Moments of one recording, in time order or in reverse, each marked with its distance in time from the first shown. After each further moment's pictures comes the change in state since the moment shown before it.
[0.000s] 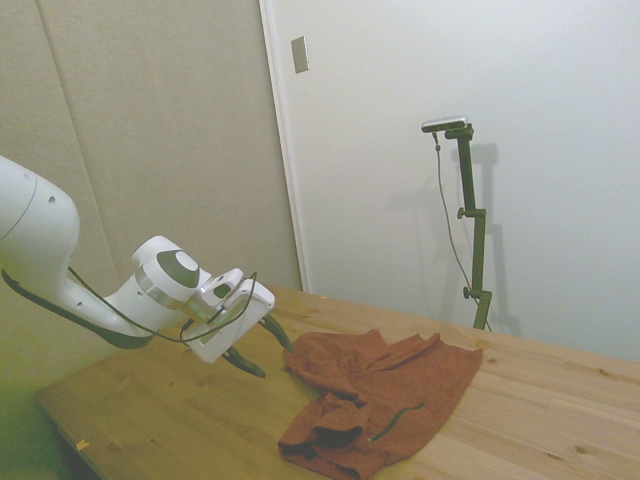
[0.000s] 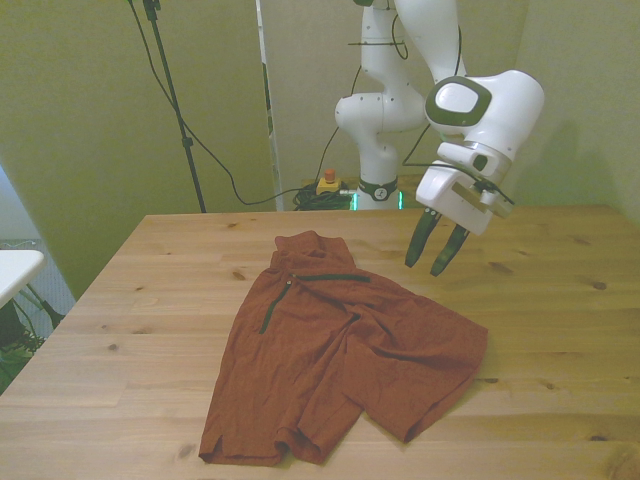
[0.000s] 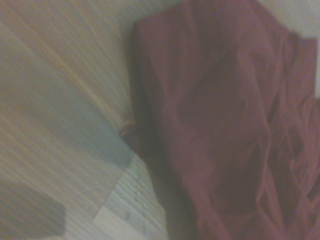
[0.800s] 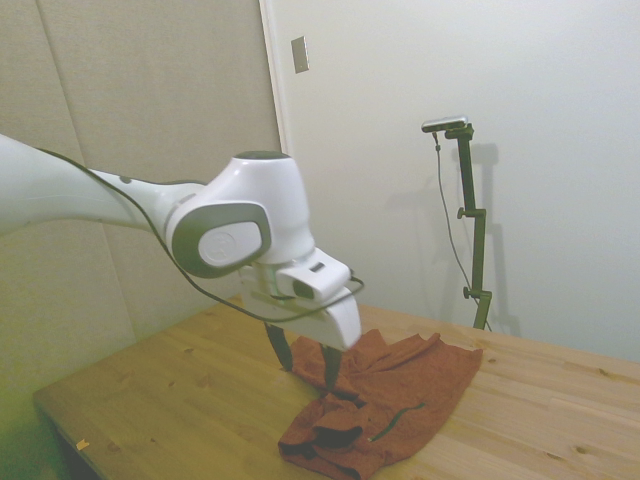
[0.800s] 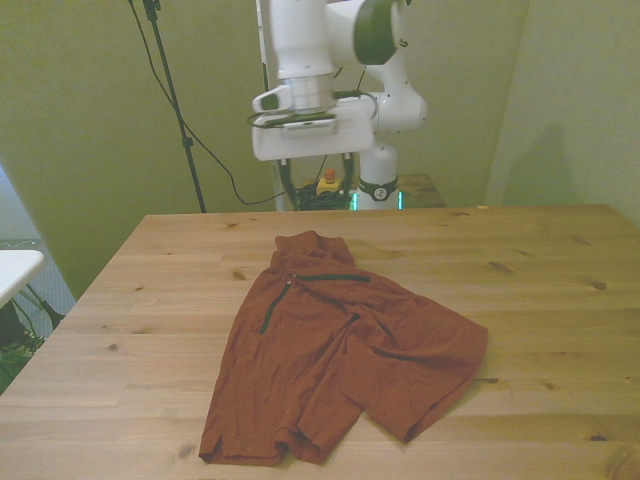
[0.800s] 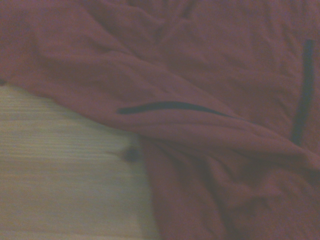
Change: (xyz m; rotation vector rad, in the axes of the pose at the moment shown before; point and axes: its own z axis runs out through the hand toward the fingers) arm 0.009 0.262 0.017 0.377 -0.586 0.698
